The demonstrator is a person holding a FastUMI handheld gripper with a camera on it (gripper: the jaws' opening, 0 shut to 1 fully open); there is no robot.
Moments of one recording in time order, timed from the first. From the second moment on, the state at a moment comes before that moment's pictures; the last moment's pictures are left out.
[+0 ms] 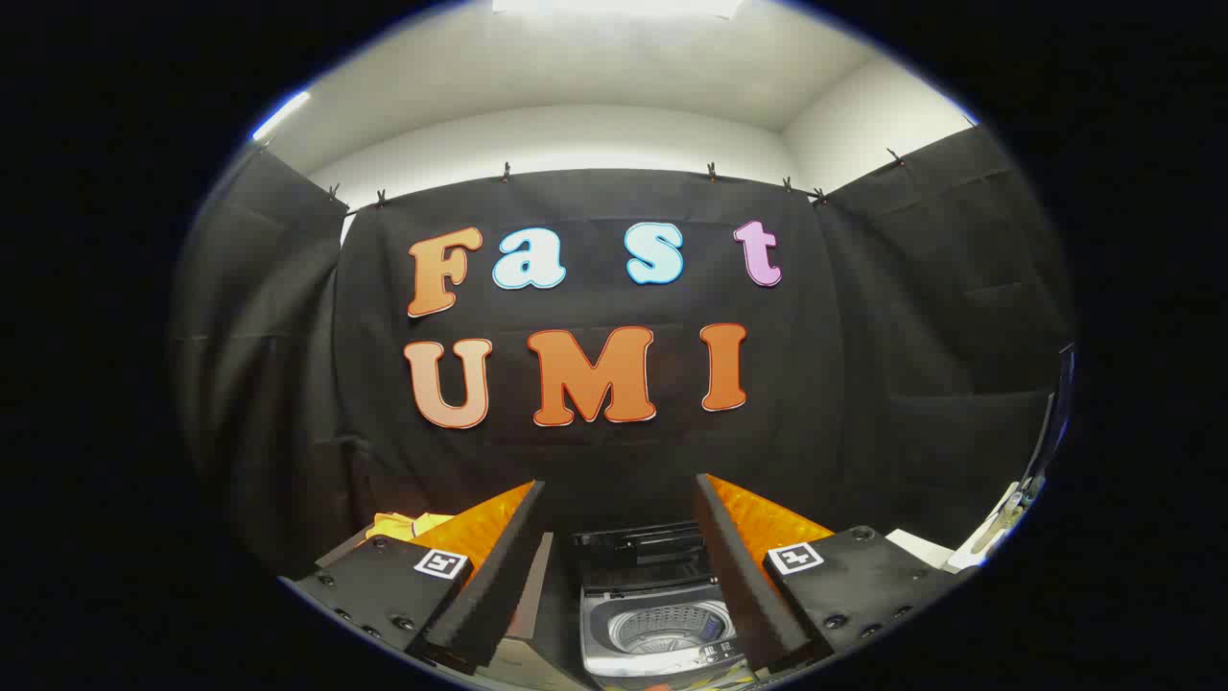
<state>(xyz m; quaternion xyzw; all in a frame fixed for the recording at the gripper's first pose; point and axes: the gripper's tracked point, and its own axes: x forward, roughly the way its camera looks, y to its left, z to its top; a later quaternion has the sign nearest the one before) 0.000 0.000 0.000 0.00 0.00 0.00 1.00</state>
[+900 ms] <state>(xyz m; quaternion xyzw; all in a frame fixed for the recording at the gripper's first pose) -0.001 0.005 0.007 -0.01 -0.01 0.00 1.00</state>
